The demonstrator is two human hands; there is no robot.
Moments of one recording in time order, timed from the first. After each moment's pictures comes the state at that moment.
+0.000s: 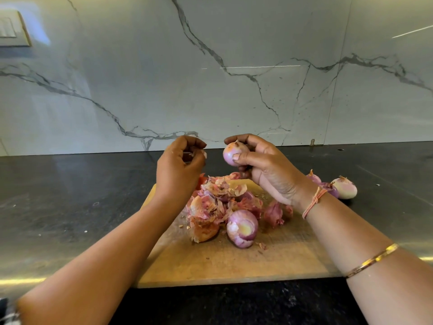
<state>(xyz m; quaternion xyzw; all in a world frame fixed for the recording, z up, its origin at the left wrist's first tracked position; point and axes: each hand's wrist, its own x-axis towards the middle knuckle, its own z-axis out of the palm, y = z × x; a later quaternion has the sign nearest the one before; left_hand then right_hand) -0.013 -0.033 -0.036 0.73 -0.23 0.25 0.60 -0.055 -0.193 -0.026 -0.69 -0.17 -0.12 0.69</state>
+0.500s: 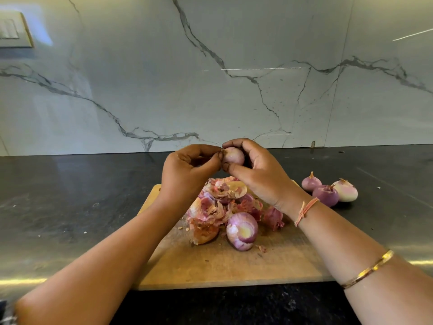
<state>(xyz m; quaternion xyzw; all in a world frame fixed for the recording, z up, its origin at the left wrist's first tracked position) -0.025 -0.037 -0.034 0.68 -0.28 0.18 0.66 -0.052 -0.183 -0.035 -0.78 -0.17 -0.24 0.55</state>
